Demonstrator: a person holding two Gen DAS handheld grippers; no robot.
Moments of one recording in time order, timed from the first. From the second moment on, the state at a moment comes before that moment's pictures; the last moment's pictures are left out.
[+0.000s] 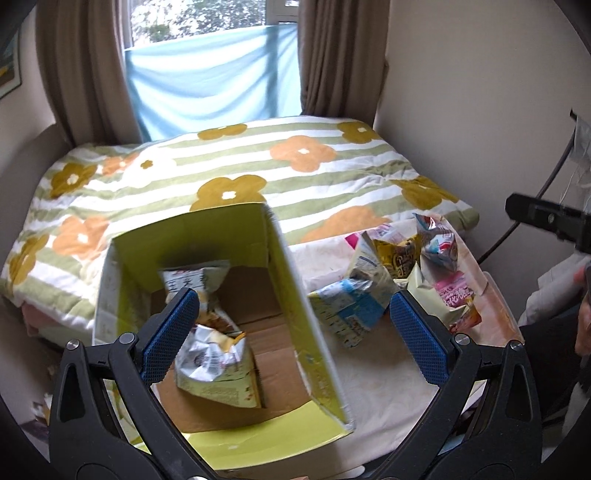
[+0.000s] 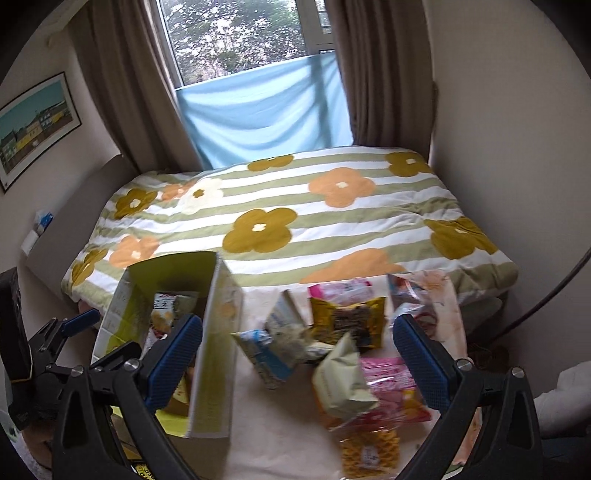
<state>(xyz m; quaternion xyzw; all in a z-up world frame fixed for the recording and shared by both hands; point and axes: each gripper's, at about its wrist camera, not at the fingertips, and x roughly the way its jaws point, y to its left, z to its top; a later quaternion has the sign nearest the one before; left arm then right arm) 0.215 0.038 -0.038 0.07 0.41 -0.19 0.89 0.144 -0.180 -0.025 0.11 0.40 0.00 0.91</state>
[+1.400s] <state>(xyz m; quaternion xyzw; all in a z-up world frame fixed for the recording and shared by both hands) 0.286 -0.150 -0.230 0.36 0.56 -0.15 0.74 0.255 -0.364 -0.225 0.27 0.55 0.03 0.79</state>
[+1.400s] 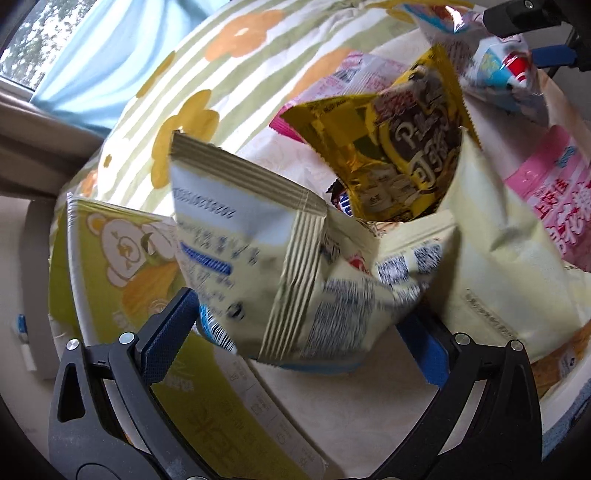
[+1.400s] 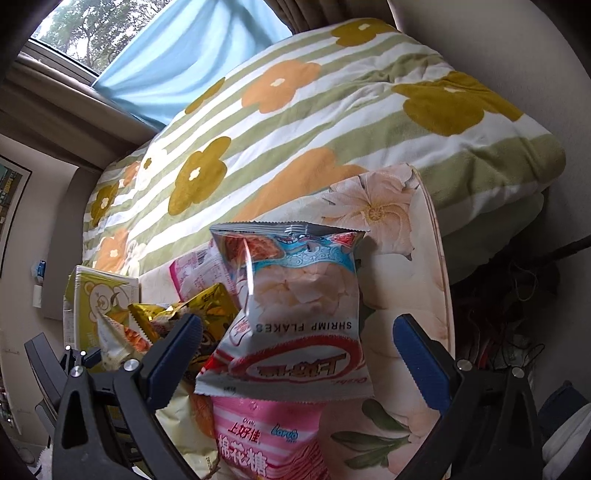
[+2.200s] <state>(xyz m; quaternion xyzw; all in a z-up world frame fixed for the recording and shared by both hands) 0.279 -0.148 -0.231 0.34 0.58 -0.16 0.73 0.271 -0.366 -0.258 0.31 0.56 0.04 0.76</state>
